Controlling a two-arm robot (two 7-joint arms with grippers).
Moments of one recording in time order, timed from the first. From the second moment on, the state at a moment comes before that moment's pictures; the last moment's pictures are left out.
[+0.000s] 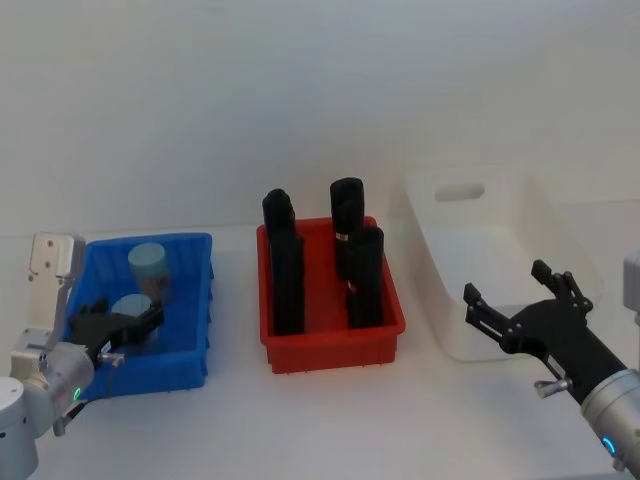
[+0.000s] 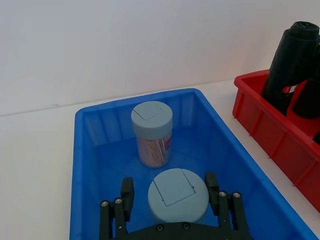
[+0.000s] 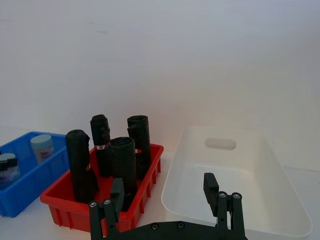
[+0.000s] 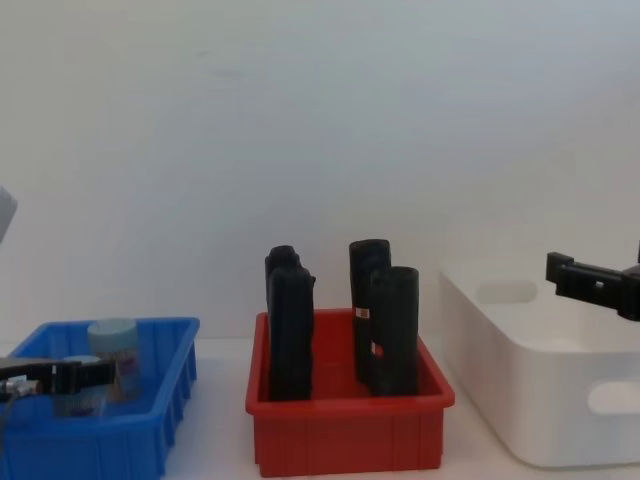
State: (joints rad) left arm -0.46 0.37 0.27 -1.06 -0.44 0.16 -0.12; right arm -0.01 0.34 -0.23 -1.77 0.29 0.03 0.07
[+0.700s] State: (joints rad) left arm -0.45 0.38 0.26 -1.15 -0.41 0.18 -0.15; right arm -0.01 0.34 -0.23 -1.77 0.29 0.03 0.07
